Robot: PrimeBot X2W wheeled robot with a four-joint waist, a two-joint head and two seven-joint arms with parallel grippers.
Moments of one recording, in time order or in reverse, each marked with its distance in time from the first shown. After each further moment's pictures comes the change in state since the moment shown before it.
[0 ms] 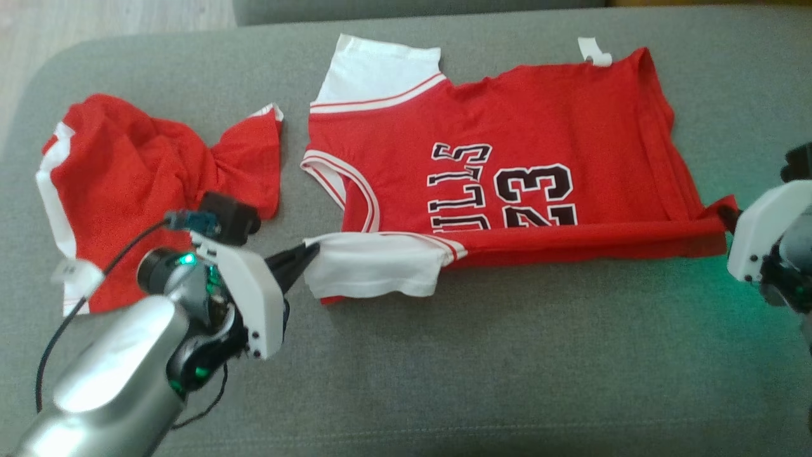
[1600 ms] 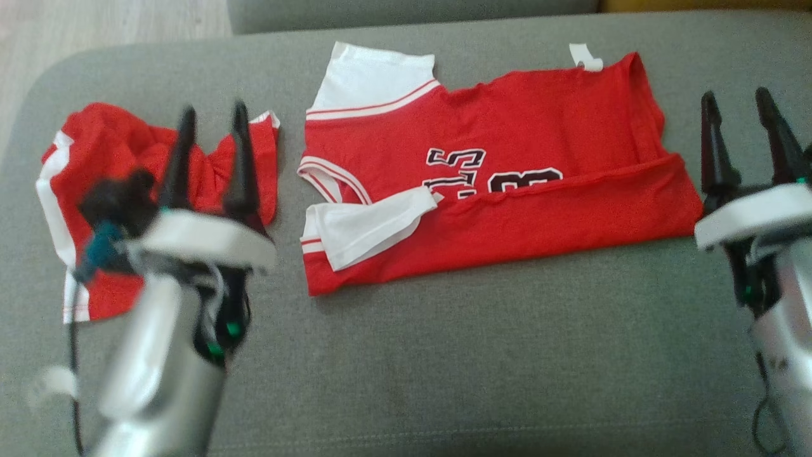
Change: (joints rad) left arm 0.014 -0.318 0.458 0.072 0.265 0.160 -0.549; right arm 0.035 0.153 -0.142 -0.155 -0.200 0.000 -0.723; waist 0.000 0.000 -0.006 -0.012
